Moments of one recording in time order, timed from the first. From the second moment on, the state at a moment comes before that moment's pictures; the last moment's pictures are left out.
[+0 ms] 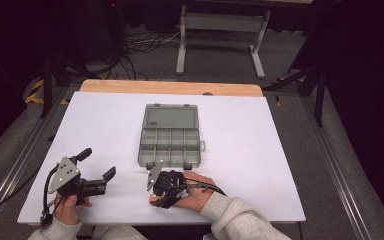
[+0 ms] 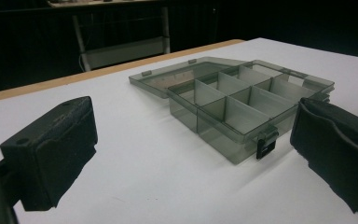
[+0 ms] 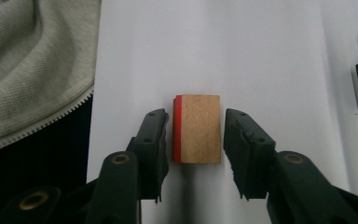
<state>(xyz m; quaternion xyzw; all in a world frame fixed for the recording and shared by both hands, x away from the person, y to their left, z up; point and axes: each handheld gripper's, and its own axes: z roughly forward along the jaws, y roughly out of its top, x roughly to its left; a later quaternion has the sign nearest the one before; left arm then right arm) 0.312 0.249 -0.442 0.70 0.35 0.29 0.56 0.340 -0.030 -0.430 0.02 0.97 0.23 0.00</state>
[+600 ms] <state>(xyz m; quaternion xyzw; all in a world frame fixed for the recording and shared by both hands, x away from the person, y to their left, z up) 0.312 0.249 -0.441 0.70 0.35 0.29 0.56 0.339 -0.031 -0.428 0.02 0.97 0.23 0.01</state>
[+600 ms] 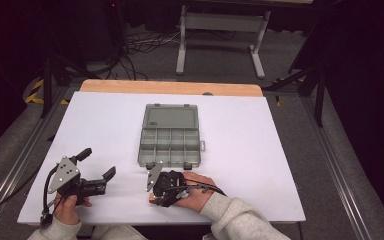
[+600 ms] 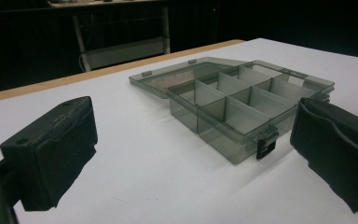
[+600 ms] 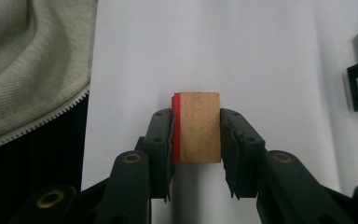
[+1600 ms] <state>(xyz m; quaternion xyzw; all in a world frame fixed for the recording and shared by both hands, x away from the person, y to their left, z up) 0.312 0.249 -0.441 0.69 0.35 0.29 0.56 0.344 -0.054 -0.385 0.03 0.94 0.35 0.04</state>
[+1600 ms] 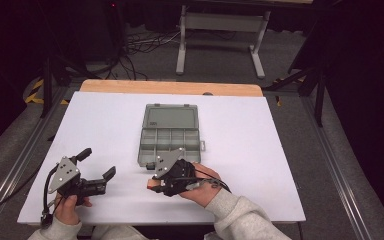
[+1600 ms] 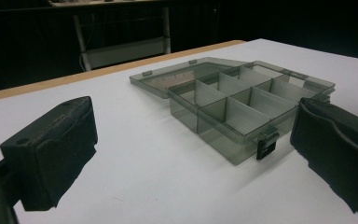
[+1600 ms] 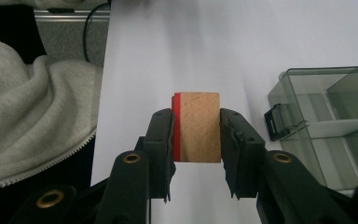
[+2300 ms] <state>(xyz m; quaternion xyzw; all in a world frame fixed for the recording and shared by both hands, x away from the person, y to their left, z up) 0.312 0.249 -0.441 0.70 0.35 0.29 0.56 0.359 -0.076 -0.369 0.08 0.92 0.37 0.09</state>
